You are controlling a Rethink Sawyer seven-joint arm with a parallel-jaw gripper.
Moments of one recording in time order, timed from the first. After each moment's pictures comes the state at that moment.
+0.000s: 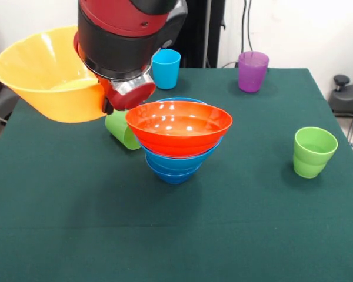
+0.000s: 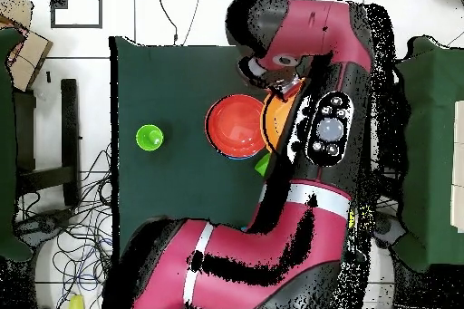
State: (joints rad) arm -0.20 -0.25 -0.21 0.60 -0.14 1.52 2.41
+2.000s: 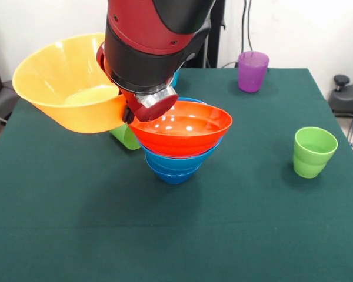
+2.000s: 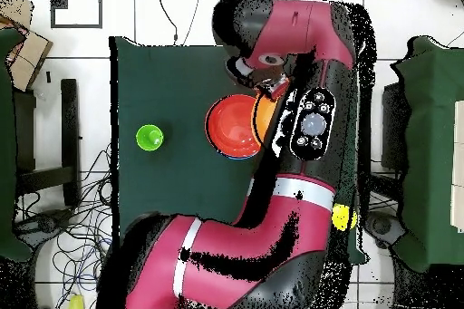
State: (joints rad) arm -0.17 -0.21 -0.23 0.58 -0.10 1.53 2.41
